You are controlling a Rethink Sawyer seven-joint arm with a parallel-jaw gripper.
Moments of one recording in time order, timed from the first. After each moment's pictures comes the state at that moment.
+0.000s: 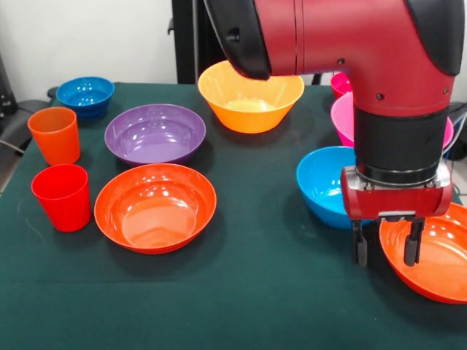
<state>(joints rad) -0.15 -0.33 0.20 1.05 -0.07 0.65 1.82</state>
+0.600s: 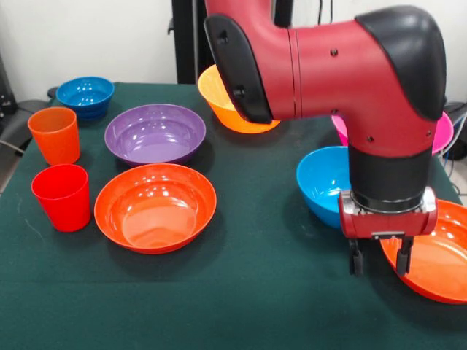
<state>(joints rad) -0.15 -0.25 0.22 1.05 -0.07 0.63 1.82</state>
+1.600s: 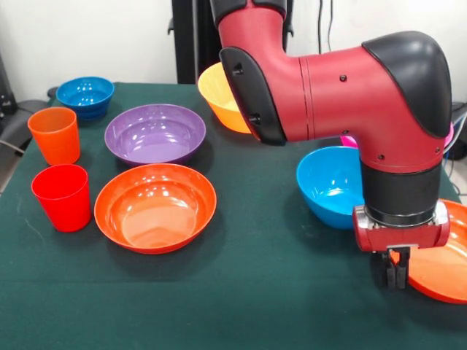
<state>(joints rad) -0.14 -0.22 0.25 1.04 -0.07 0.57 1.82</state>
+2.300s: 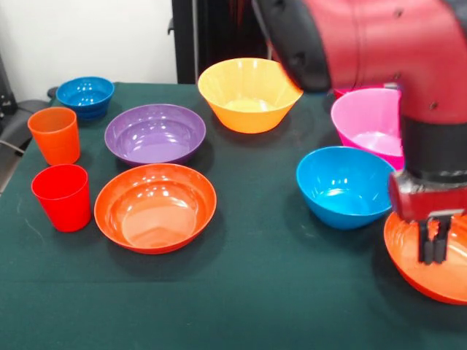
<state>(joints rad) -0.07 -0.34 0.20 1.09 -0.07 0.57 1.82</state>
